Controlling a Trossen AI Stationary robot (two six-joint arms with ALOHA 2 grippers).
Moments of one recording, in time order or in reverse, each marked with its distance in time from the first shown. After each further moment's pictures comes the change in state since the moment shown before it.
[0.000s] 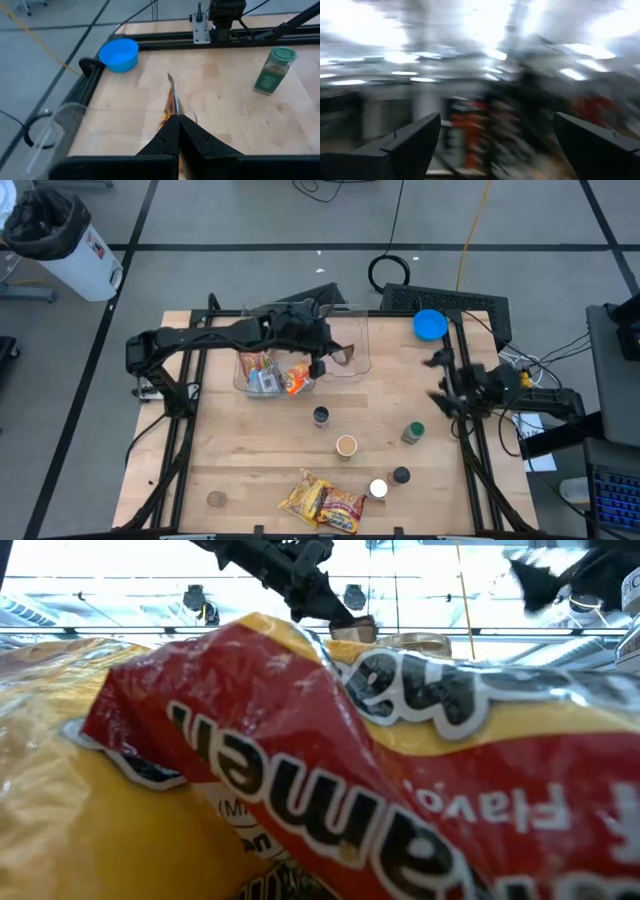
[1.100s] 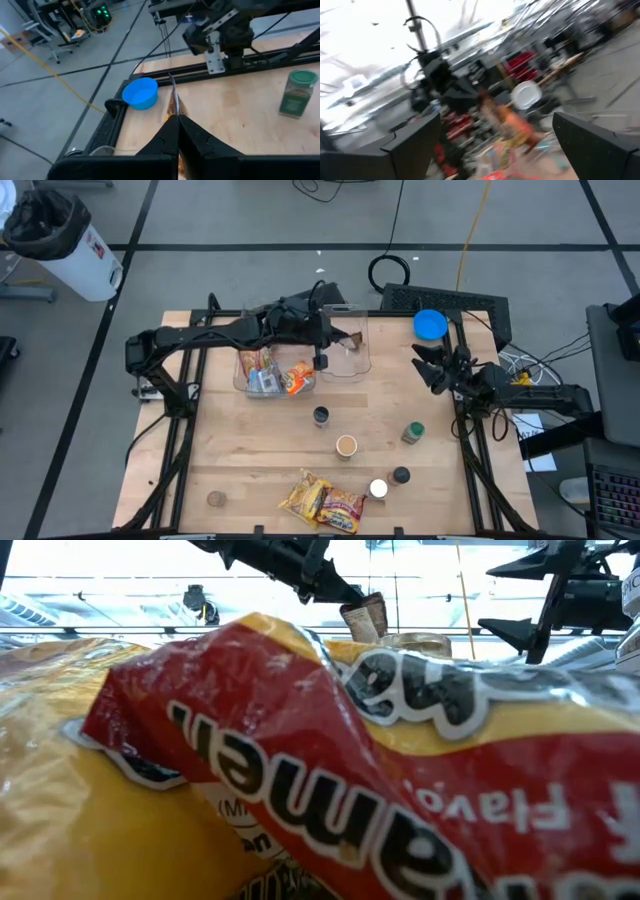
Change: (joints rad) left arm 0.016 -0.003 0.001 0.170 -0.005 0.134; right arm 0.000 0.130 0.000 -0.032 0.438 0.391
